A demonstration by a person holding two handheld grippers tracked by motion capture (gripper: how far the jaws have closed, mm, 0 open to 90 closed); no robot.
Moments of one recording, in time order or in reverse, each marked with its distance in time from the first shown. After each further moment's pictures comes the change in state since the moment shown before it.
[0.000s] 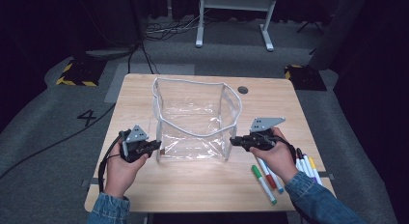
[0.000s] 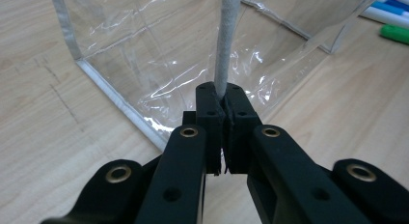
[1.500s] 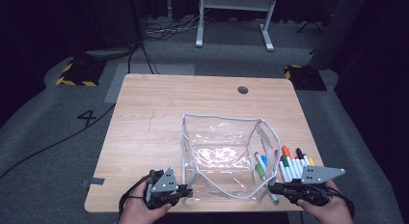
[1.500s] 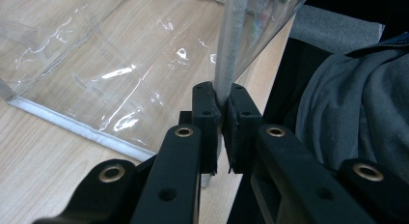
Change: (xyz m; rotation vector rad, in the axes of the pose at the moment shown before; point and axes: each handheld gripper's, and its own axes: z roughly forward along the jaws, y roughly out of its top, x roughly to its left) left arm -0.117 -0.019 0.000 0.050 -0.304 0.237; right arm 0.071 -0.091 -0.117 -0.018 0.047 0.093
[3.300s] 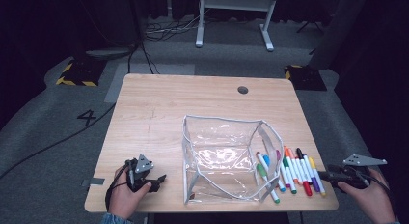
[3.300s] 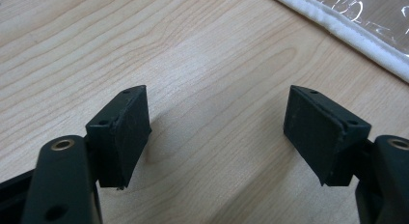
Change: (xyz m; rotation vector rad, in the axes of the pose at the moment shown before) left arm 0.086 -0.081 0.015 0.075 0.361 -0.252; right arm -0.124 -0.092 -0.082 0.213 -0.520 0.255
